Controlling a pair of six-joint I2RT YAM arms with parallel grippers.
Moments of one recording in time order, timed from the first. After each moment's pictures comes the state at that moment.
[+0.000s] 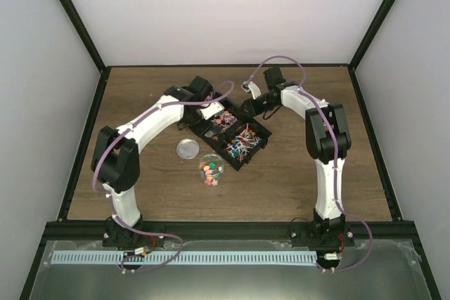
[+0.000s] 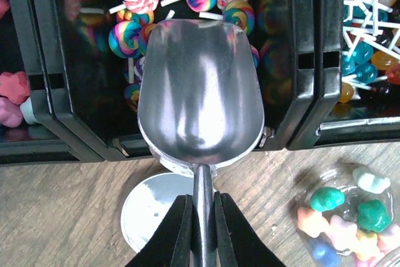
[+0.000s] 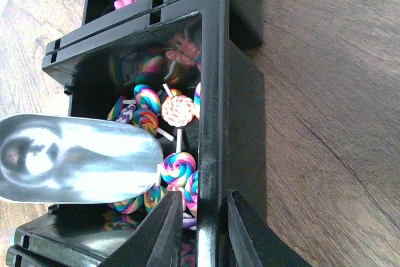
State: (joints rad) left arm -0.54 1.84 1.55 -0.99 0.06 0.30; right arm 0.30 2.15 1.64 -0.58 -0.75 -0.19
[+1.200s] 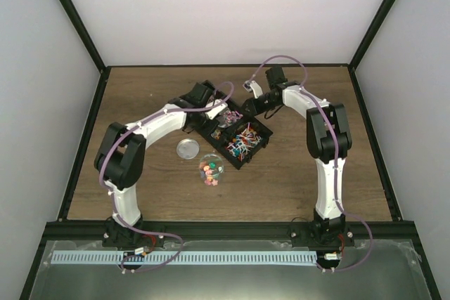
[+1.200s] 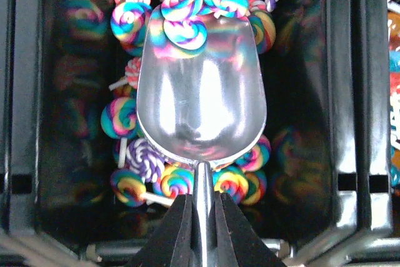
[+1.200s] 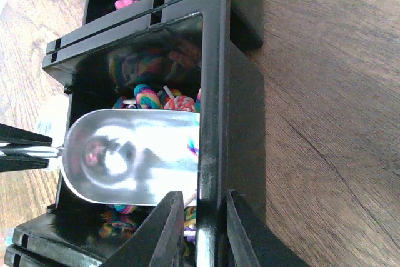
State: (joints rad) left arm -0.54 1.88 1.39 -0.62 0.15 0.22; right arm 0.28 2.16 1.64 -0.58 -0.75 -0.19
